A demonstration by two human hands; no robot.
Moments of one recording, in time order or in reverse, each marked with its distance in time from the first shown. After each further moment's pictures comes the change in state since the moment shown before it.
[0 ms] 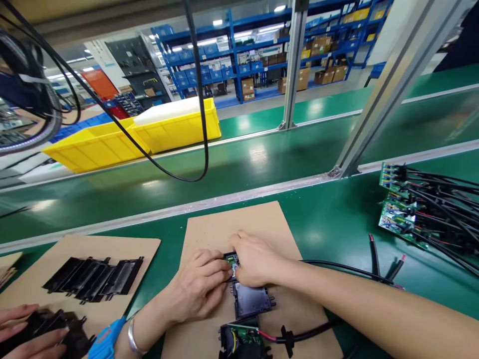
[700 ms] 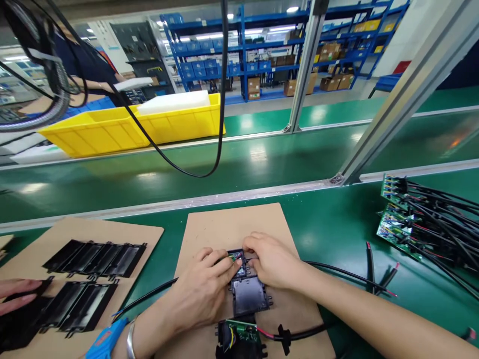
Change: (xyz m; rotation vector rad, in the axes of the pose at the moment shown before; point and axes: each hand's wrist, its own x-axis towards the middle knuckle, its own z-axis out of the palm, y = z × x) left_hand 0.005 0.020 0.000 0.130 -0.193 -0.130; right_hand -0.027 0.025 -0.007 0.007 0.119 -0.101
